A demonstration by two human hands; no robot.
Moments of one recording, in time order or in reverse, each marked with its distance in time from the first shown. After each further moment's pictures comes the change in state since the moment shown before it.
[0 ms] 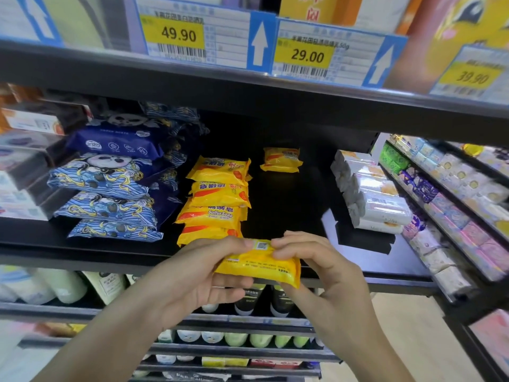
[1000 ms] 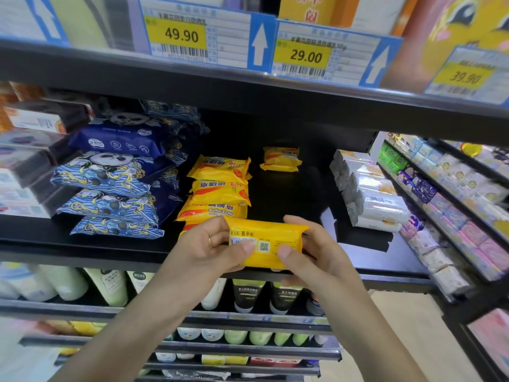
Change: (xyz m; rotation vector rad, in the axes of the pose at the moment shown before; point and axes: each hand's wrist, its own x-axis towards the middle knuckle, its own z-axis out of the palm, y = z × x) left_hand -0.009 -0.014 -0.002 0.237 -0.020 0.478; right_hand 0.009 -0.015 -0.001 0.300 -0.016 0.502
